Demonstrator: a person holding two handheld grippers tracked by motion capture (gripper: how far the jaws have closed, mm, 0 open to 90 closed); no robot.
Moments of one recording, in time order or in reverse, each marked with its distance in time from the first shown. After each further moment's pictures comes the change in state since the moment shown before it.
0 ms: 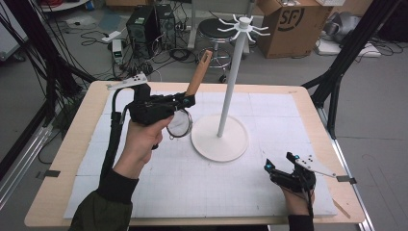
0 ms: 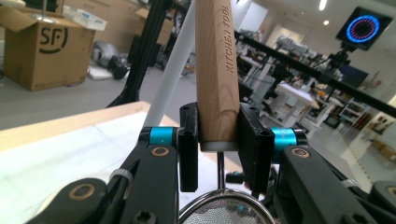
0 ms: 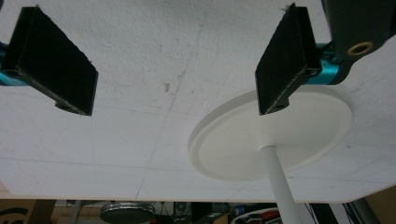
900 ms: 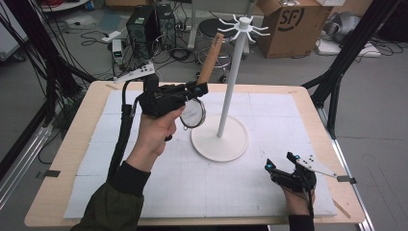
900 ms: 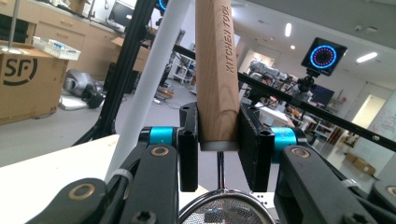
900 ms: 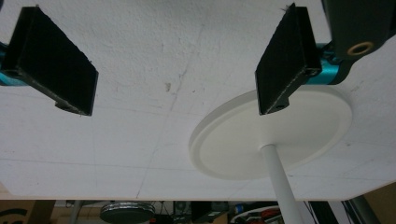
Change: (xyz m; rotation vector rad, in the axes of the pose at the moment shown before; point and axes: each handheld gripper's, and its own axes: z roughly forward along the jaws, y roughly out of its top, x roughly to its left) left arm -0.014 0.015 0.022 -0.097 -0.104 0.020; right arm -0.002 0.000 0.000 -0.003 0.005 0.011
